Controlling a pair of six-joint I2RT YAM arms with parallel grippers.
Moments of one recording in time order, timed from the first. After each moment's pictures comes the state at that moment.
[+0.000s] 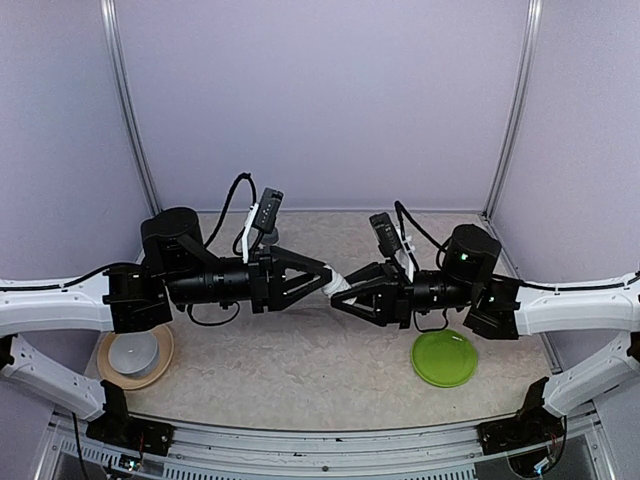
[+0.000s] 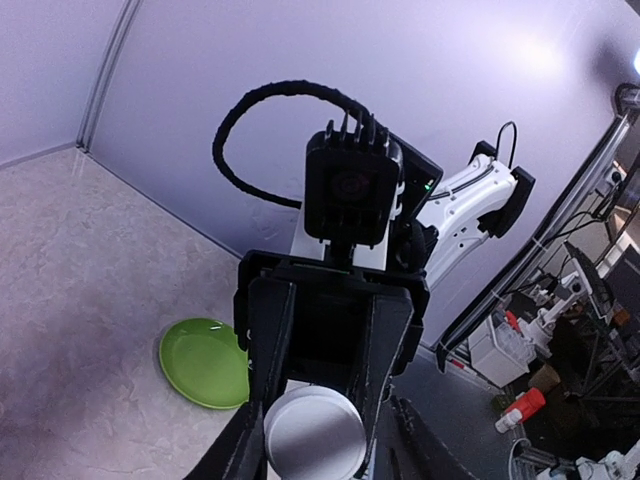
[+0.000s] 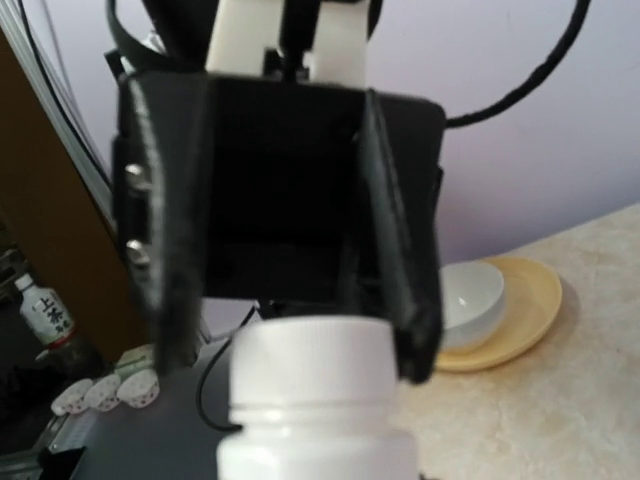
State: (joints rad) left arm -1.08 1.22 0.90 0.30 0.32 -0.50; right arm 0.96 1.29 0.73 0.64 -0.69 0.43
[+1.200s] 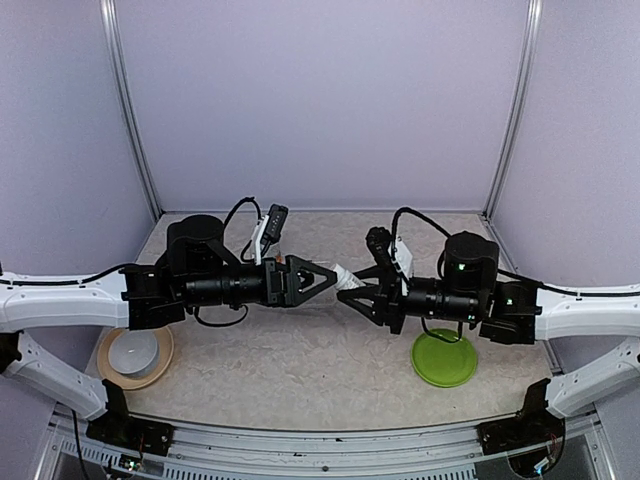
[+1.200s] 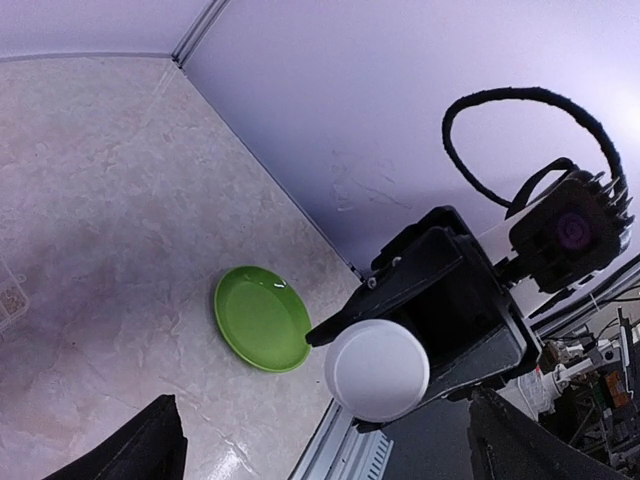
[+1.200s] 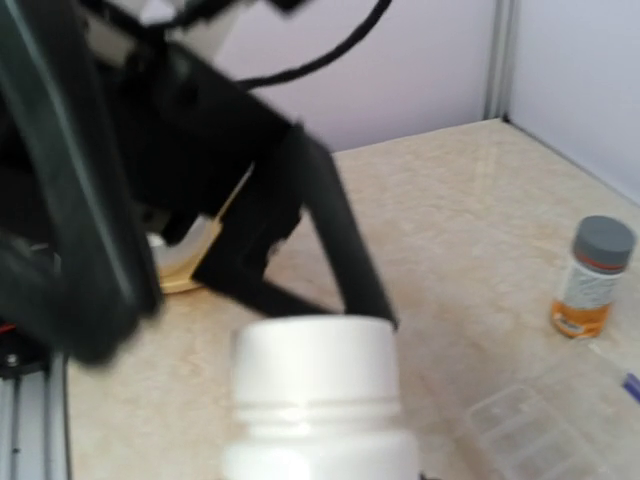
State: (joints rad) left arm -1.03 1.28 0.89 0.21 0.21 -0.69; right arm 1.06 1.19 0.76 0.27 -0.15 0.00
